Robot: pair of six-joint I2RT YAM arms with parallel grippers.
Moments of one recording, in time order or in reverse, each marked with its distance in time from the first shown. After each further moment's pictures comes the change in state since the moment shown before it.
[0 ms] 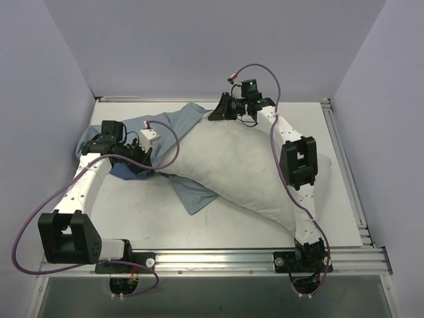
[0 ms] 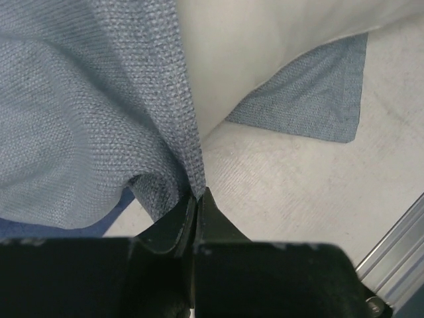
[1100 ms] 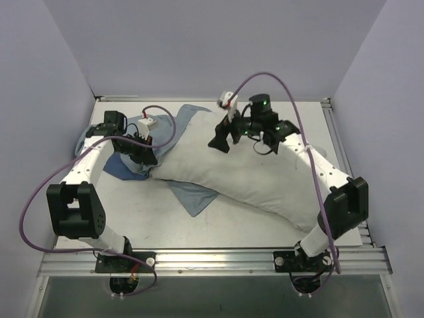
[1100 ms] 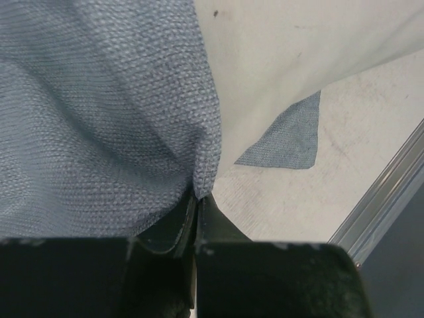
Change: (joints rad) left arm 0.025 0.213 0.118 -0.035 0.138 -0.139; right arm 0.079 -0.664 -0.560 0.019 0.011 -0.687
